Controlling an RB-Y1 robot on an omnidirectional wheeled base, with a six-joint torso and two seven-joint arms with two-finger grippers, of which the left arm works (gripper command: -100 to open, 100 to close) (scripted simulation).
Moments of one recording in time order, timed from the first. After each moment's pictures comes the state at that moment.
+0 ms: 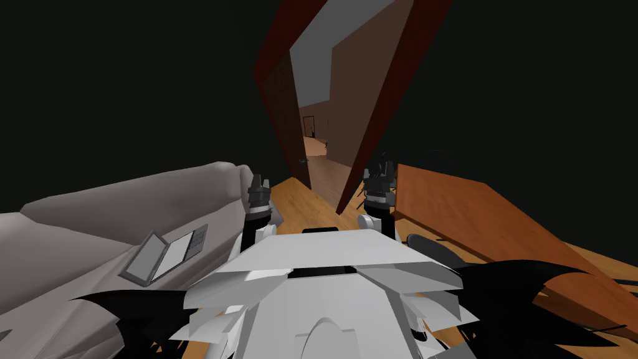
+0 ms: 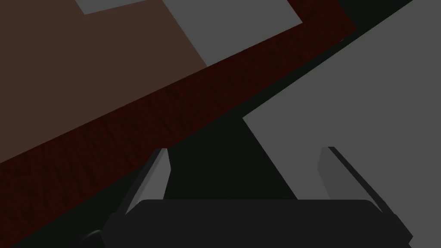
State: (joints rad) arm 0.54 0.05 0.04 -2.27 -0.06 -0.41 -0.03
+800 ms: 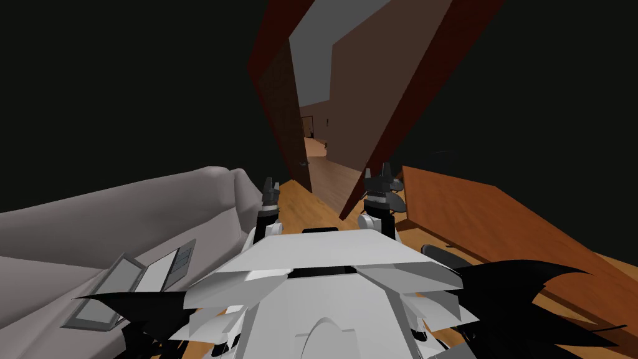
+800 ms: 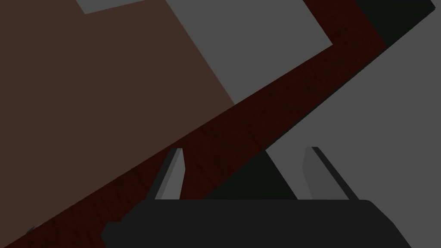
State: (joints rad) arm 0.47 0.08 -0.01 -2.10 -0.07 -0.46 0.01
